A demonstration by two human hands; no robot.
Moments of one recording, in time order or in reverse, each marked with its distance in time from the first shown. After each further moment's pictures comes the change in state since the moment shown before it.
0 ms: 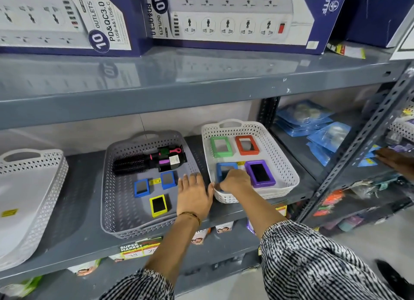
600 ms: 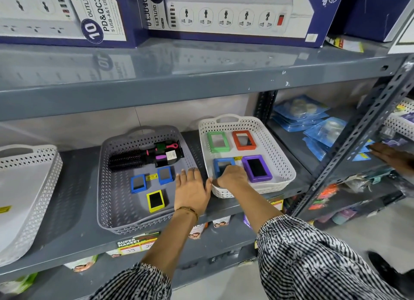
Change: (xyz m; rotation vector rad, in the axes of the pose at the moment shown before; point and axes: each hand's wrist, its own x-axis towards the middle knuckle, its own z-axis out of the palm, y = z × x) left_hand 0.000 0.000 0.000 0.001 -0.025 0.012; right_hand -0.002 -0.004 0.005 0.010 0.004 0.042
